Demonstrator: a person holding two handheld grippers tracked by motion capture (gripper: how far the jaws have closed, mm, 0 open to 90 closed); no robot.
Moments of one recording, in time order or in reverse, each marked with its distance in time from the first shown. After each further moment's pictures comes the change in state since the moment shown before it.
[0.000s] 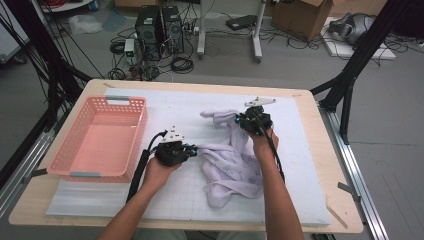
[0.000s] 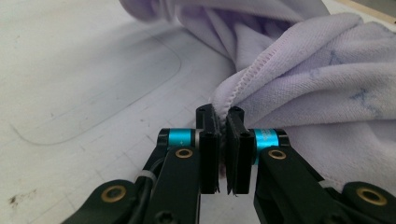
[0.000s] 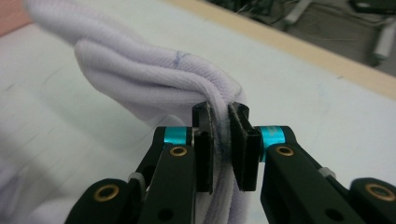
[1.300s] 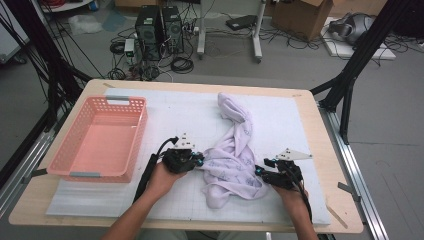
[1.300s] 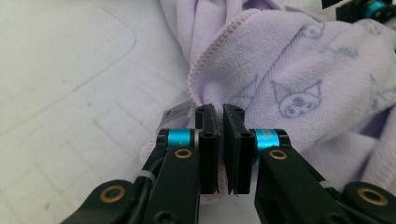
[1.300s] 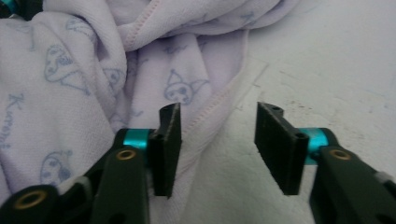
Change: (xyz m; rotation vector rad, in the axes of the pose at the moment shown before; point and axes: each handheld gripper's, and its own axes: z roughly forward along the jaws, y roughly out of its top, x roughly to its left) left arm -0.026 -0.005 0.001 0.116 -0.051 0.055; right arm 0.009 -0.140 -0.094 0.039 0.146 0.086
